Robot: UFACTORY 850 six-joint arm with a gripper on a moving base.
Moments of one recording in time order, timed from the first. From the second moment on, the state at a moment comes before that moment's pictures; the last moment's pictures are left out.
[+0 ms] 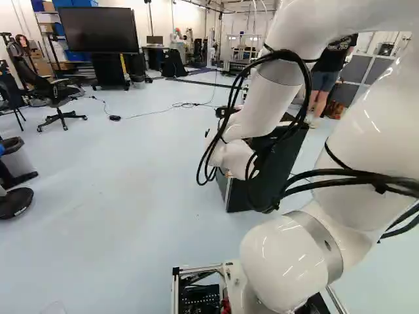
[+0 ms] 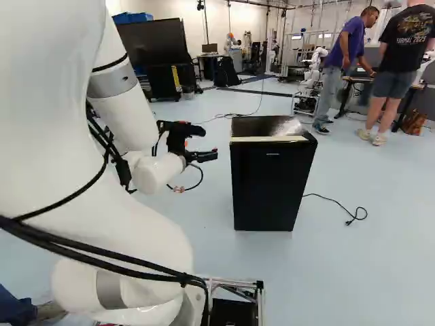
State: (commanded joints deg) arm 11.9 1.1 -14.1 23.6 60.3 0.0
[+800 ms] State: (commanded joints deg) arm 12.5 -9.2 -18.0 37.8 69.3 0.0
